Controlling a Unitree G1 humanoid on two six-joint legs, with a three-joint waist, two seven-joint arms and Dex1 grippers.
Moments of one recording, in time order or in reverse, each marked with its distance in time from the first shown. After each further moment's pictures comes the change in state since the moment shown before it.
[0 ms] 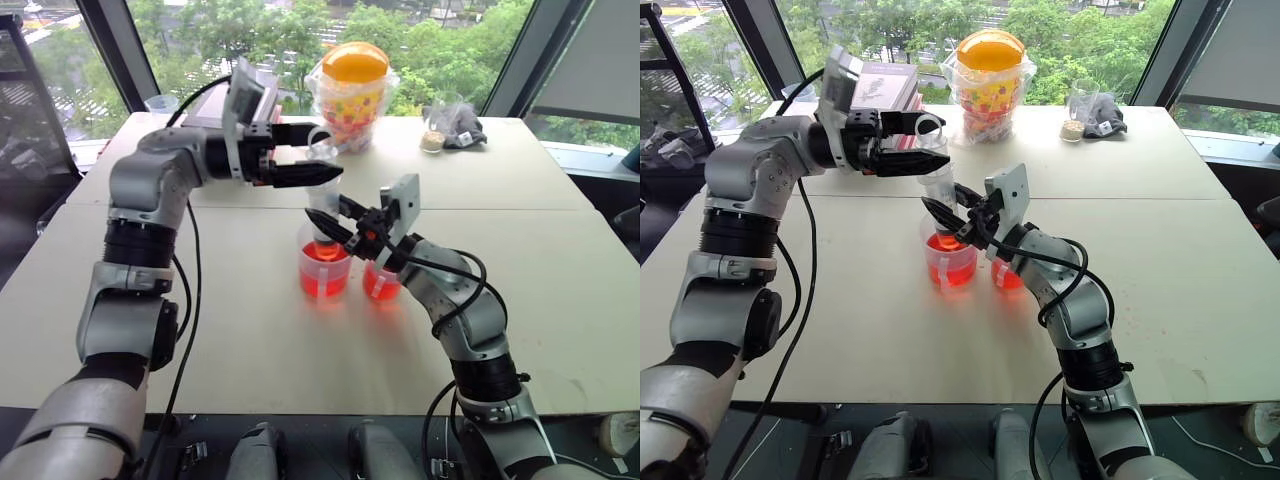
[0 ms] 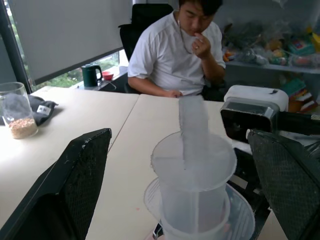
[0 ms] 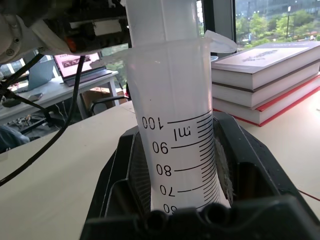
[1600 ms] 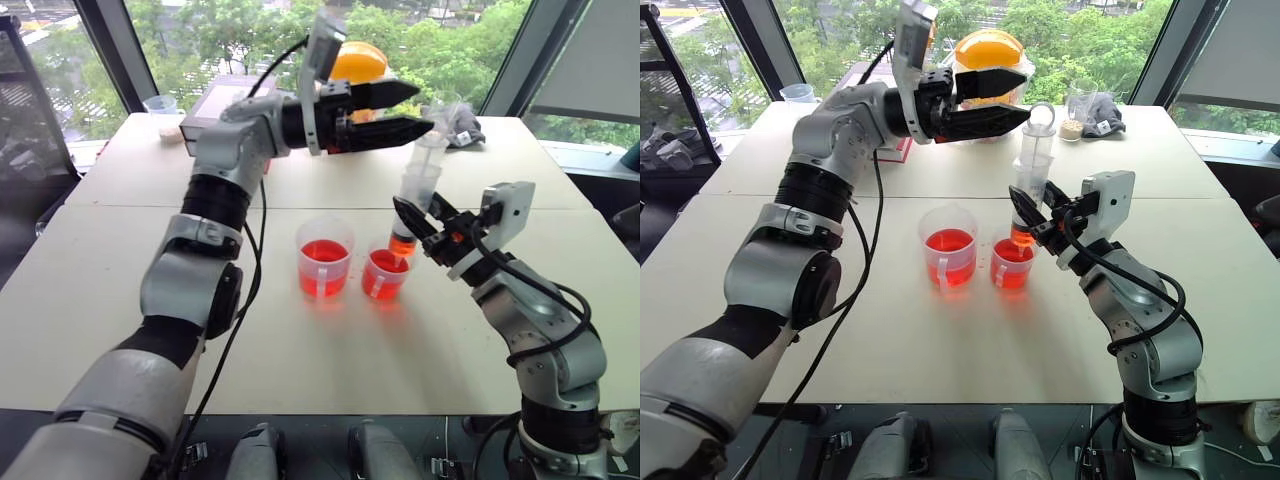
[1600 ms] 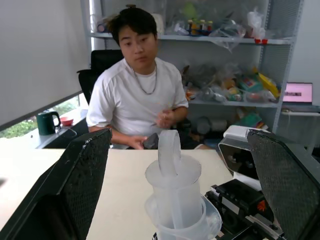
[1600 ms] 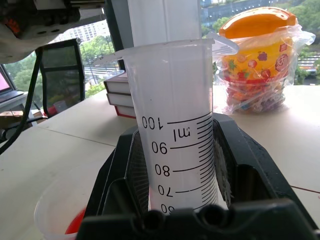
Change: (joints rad) left arm -0.294 -0.311 -0.012 0.493 0.071 -0.257 -0.044; right arm 0.223 -0.169 -0.258 -0.324 0.162 0.169 -0.245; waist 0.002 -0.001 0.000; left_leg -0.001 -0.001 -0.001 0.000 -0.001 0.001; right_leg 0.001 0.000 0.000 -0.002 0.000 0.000
